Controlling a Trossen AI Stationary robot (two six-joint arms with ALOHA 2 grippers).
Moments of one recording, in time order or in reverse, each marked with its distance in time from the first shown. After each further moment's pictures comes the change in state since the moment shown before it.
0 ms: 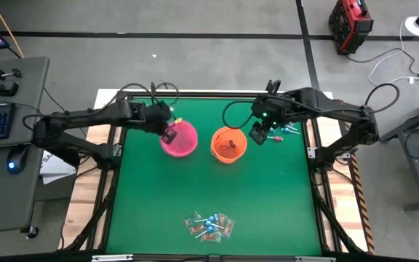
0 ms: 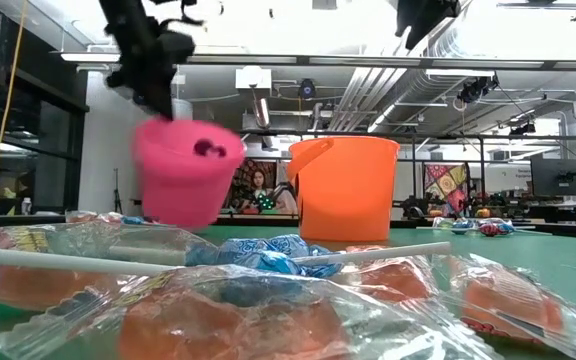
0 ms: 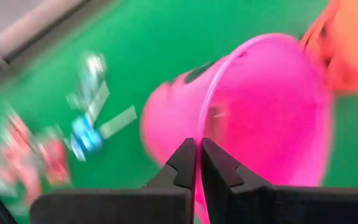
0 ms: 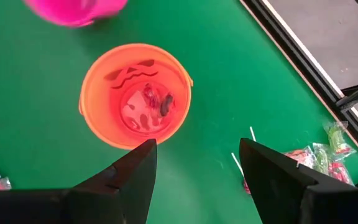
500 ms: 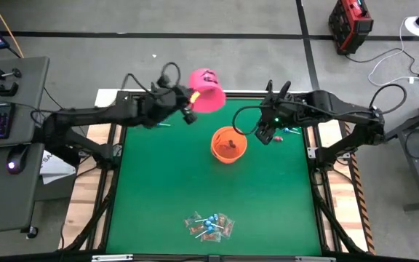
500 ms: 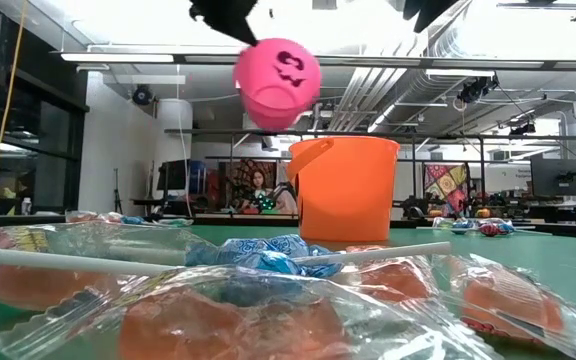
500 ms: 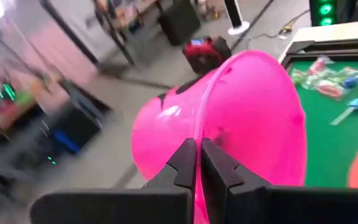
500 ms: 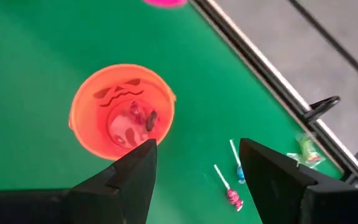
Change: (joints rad) left arm -0.103 0.143 0.158 0.716 -0.430 0.793; right arm 0.081 -0.061 0.000 -0.015 0.159 0.052
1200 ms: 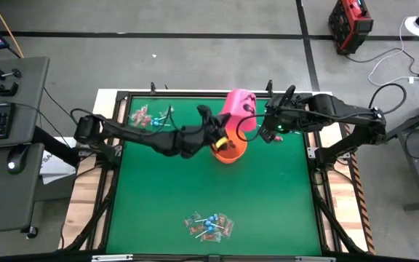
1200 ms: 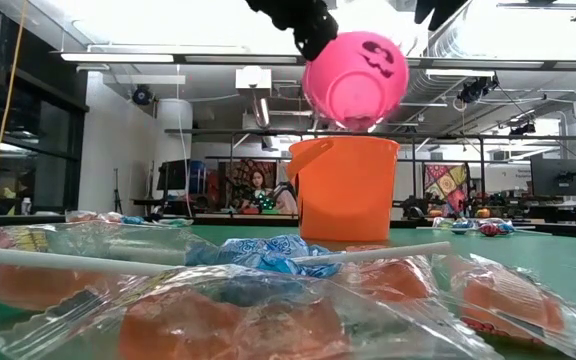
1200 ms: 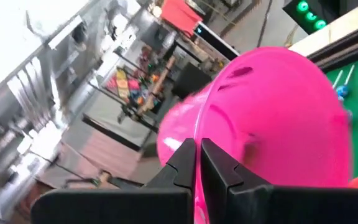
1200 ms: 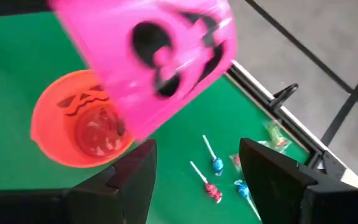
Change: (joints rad) left arm -0.235 0.376 -0.002 0.710 -0.144 0.629; right arm 0.050 -0.006 0.000 -0.101 0.149 0.150
